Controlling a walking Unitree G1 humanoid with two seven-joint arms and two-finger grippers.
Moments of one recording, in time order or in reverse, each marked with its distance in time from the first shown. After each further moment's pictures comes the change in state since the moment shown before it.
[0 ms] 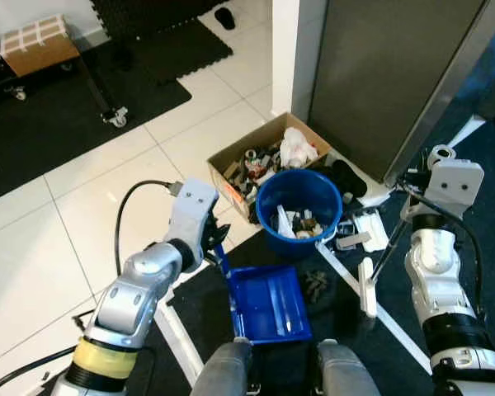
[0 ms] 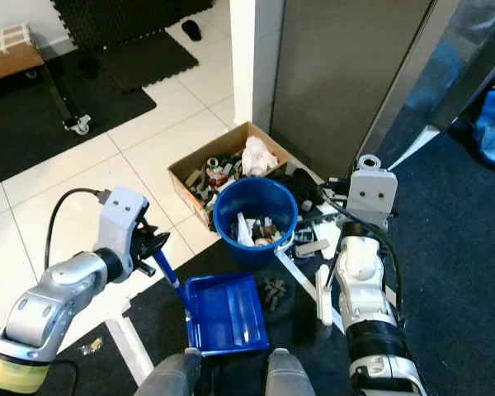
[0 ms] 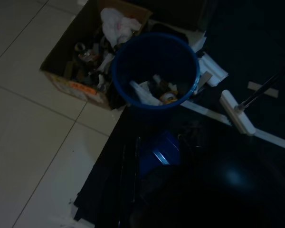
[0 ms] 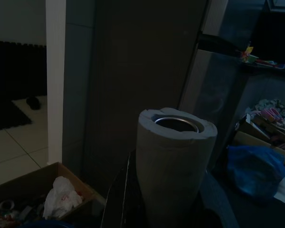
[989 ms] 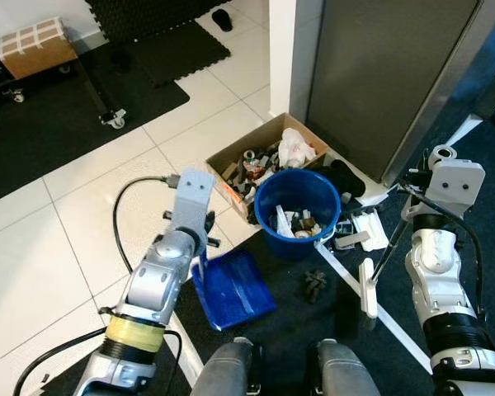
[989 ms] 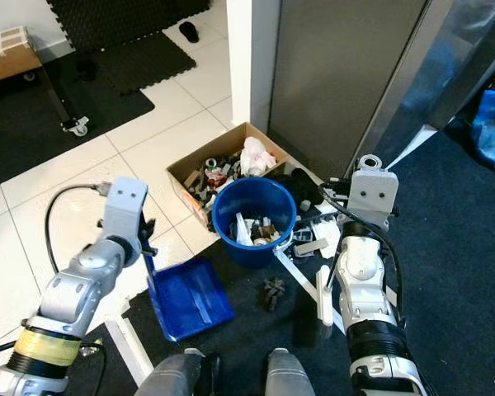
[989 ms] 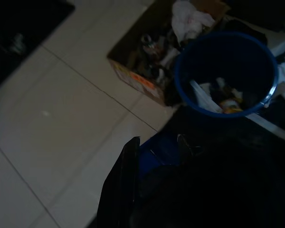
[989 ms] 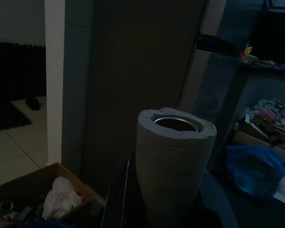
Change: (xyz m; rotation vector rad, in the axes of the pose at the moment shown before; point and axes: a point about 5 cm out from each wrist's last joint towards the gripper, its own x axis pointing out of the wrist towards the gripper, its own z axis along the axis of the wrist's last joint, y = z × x) left arm 0.020 0.006 0.015 0.026 0.022 0.300; right arm 0.000 -0.001 0.000 0.000 0.000 -0.003
